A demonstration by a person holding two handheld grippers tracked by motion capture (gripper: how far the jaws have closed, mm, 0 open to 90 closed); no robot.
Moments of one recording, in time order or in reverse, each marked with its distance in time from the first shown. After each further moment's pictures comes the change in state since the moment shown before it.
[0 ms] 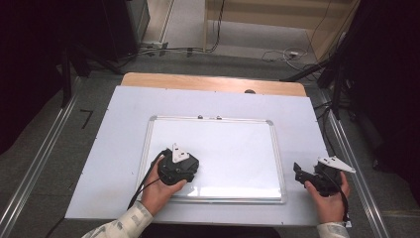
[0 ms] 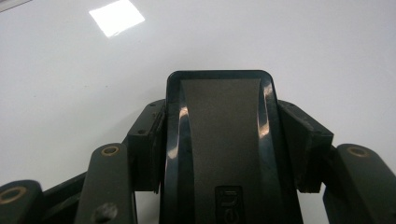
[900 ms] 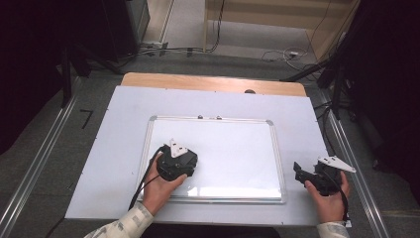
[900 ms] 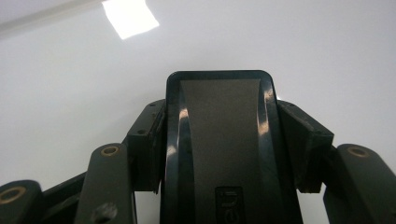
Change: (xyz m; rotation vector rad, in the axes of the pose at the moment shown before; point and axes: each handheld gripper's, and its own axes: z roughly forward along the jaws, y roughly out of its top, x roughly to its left) left arm 0.003 0.016 -0.009 -0.061 0.062 -0.077; right arm -0.001 0.001 0.001 -0.004 0.004 0.006
